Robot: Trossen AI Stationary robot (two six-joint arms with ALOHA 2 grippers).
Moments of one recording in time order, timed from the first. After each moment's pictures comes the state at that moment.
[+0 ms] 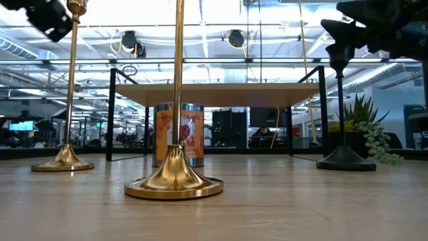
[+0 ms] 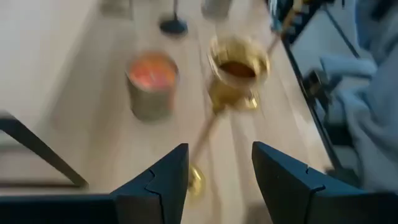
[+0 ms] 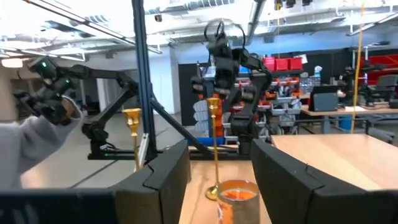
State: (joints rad) left arm -0.46 0.63 0.72 -0.73 -0.14 -0.43; right arm 0.12 0.60 0.02 0.85 -0.06 0.09
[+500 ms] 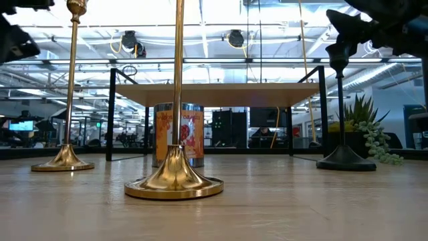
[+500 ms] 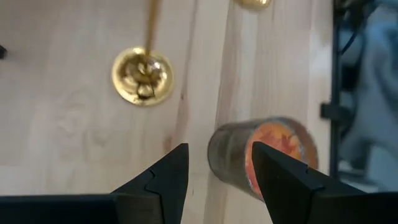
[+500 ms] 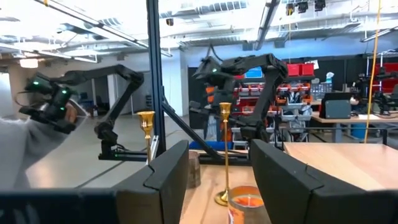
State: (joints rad) left arm -0.69 0.91 0.72 -0.81 -0.09 -0.84; right arm 0.17 0.61 0.02 0.88 -0.05 0.07
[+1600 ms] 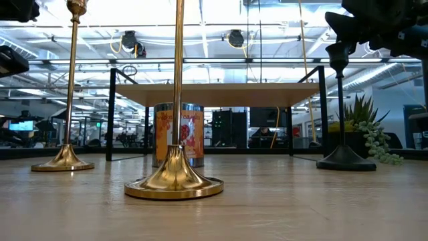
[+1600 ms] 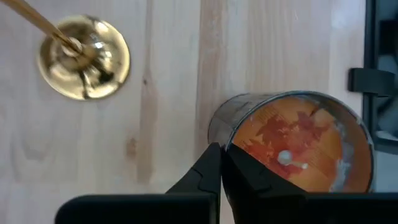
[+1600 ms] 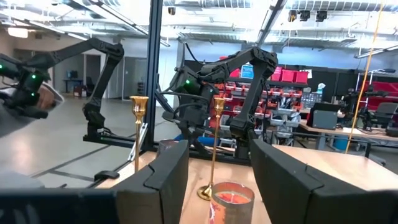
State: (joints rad) left arm -0.77 1.20 0.72 -0.63 -0.07 -0.84; right arm 0.17 0.64 0.02 0.88 -0.05 -0.07
